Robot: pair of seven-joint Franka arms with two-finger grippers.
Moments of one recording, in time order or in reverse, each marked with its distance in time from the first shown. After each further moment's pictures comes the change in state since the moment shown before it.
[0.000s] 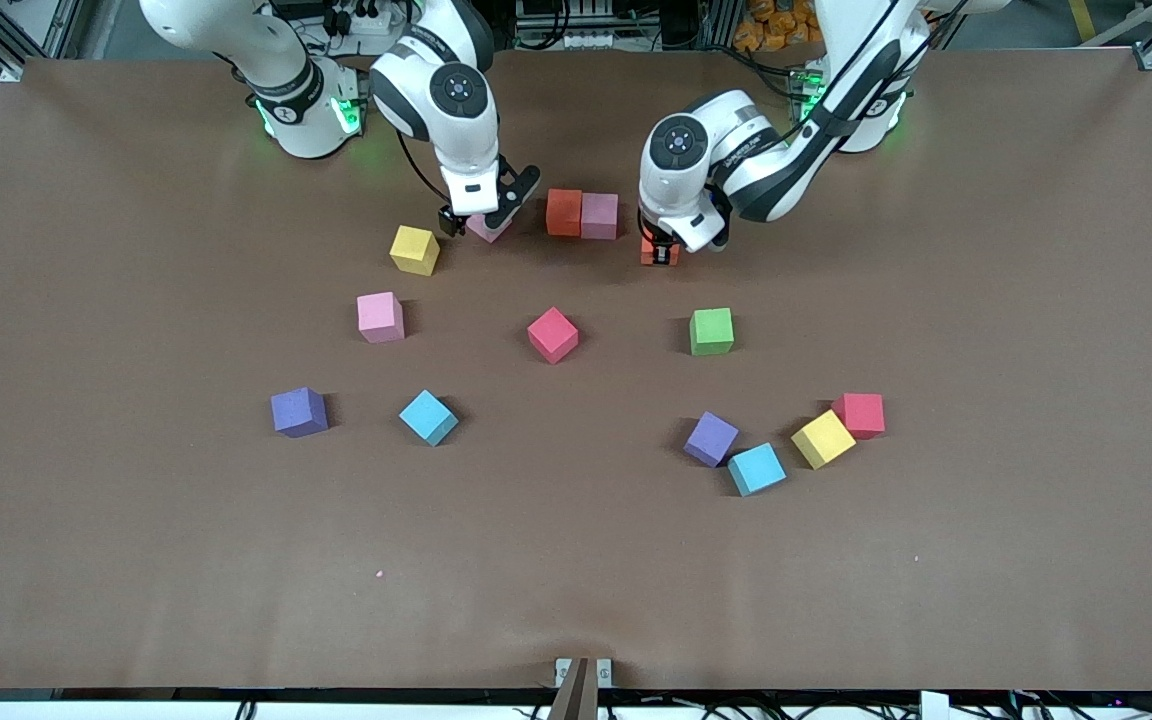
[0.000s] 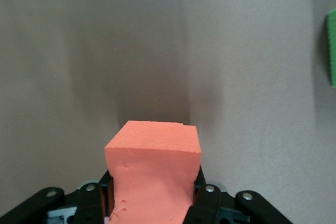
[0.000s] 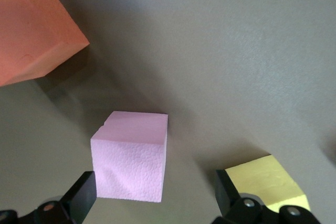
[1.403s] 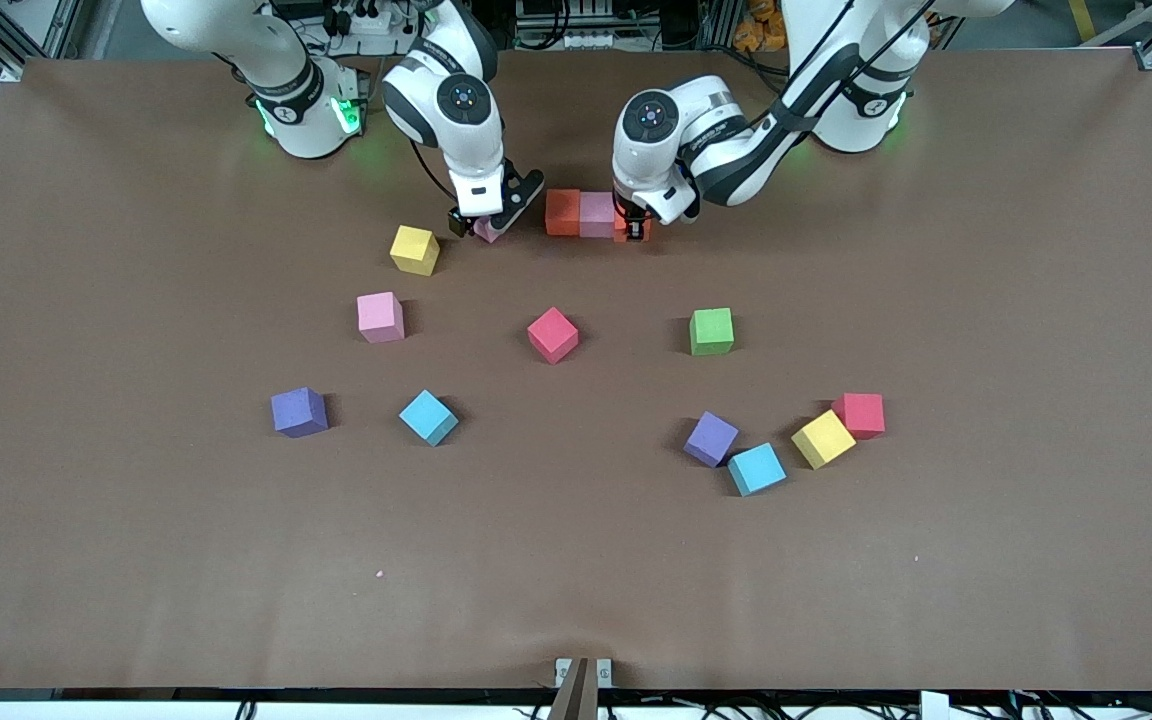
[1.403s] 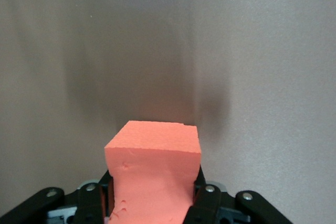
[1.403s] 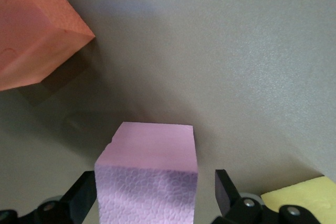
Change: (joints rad) left arm -0.105 0.048 -0.007 -0.009 0.000 0.073 -0.142; right arm 0.046 0.091 0.010 -0.051 0.036 0.170 0.027
